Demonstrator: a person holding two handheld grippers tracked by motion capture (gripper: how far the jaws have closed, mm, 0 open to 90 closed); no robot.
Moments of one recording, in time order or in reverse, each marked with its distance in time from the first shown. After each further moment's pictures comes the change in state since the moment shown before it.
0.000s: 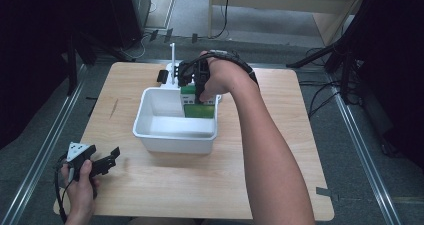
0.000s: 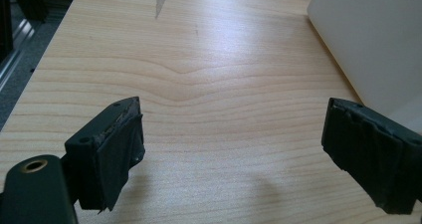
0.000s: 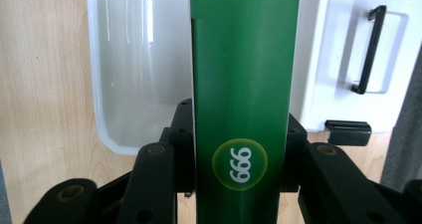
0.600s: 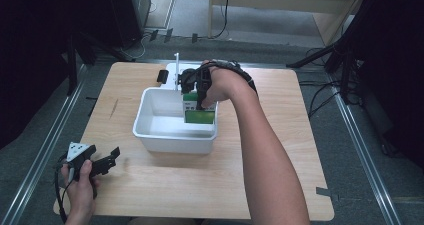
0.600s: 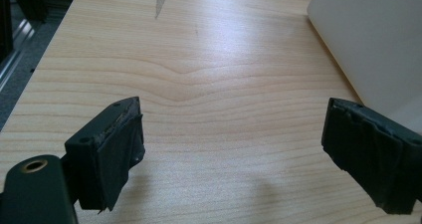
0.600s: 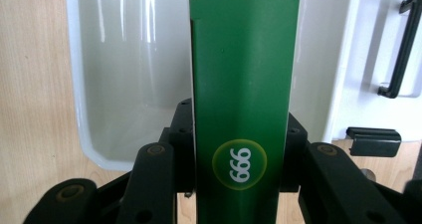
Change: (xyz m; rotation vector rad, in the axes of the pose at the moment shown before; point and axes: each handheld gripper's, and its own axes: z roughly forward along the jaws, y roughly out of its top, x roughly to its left) left arm 0.000 0.000 0.000 0.004 0.000 0.000; right arm -0.002 -0.007 0.032 -0.012 0.028 0.004
